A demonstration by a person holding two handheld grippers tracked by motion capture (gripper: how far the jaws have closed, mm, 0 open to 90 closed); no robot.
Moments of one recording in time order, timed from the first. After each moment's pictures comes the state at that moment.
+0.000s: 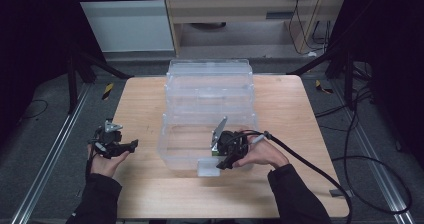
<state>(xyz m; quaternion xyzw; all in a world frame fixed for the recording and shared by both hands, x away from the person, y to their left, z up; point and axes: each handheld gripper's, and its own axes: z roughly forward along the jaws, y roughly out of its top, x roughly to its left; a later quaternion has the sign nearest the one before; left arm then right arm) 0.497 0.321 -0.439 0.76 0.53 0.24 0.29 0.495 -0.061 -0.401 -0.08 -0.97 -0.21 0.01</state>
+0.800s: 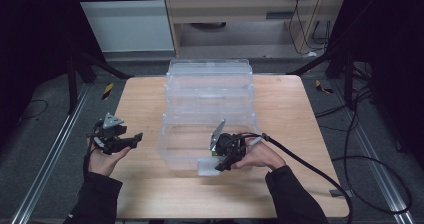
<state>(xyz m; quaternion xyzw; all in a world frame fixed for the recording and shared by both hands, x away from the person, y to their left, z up) 0.489 0.301 -0.395 0.77 0.47 0.25 0.34 0.495 -0.057 -0.412 -0.08 -0.97 -0.21 0.01</state>
